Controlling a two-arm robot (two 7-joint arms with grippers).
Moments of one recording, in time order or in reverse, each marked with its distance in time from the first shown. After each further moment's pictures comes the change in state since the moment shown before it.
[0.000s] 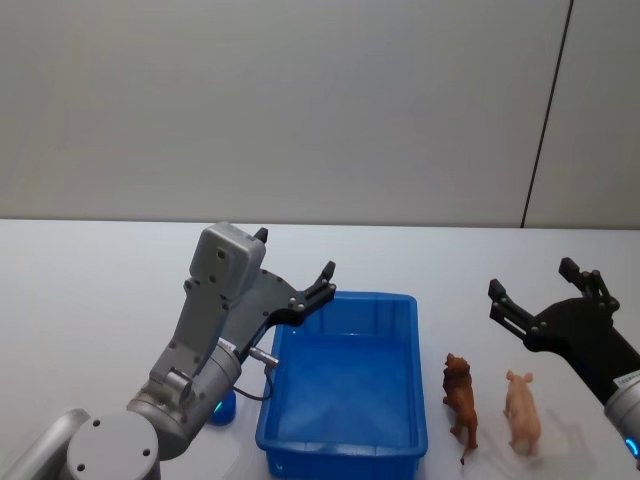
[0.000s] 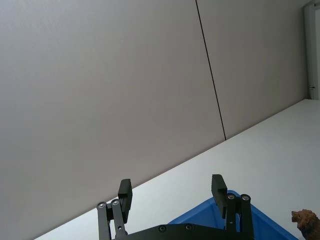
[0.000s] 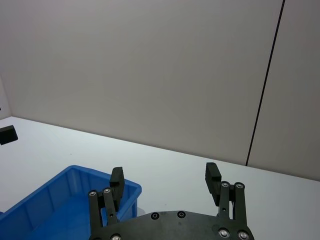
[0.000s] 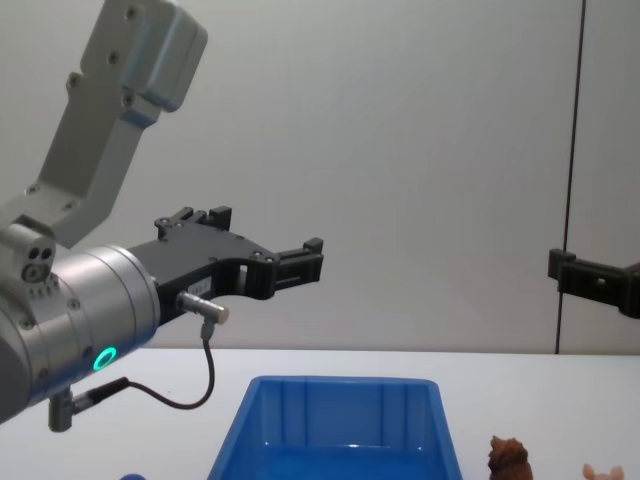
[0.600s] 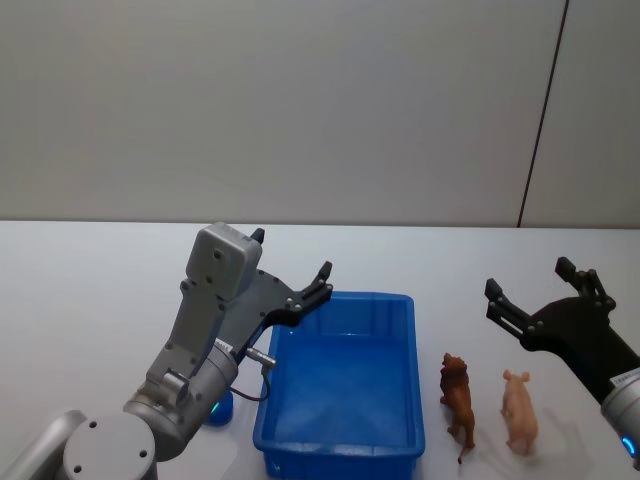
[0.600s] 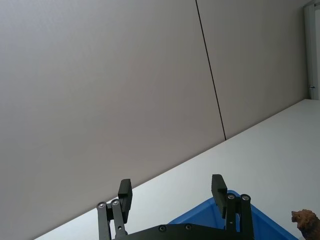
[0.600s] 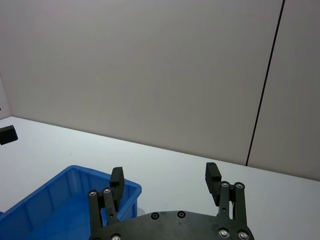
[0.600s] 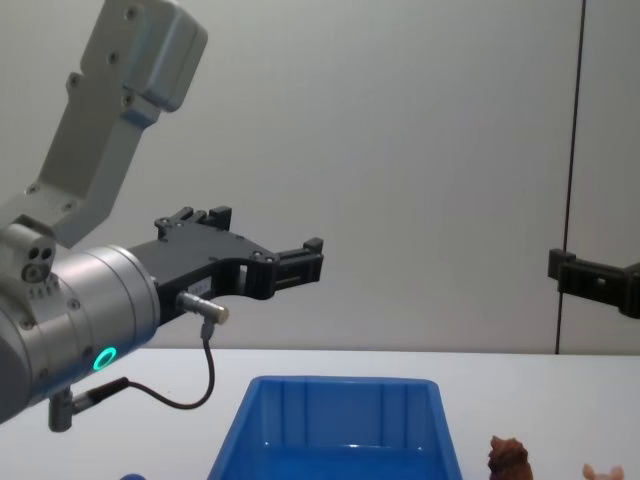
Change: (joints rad) left arm 0.000 0.000 0.000 0.000 0.000 0.000 0.000; right arm 0.000 0.000 0.000 0.000 0.000 0.000 0.000
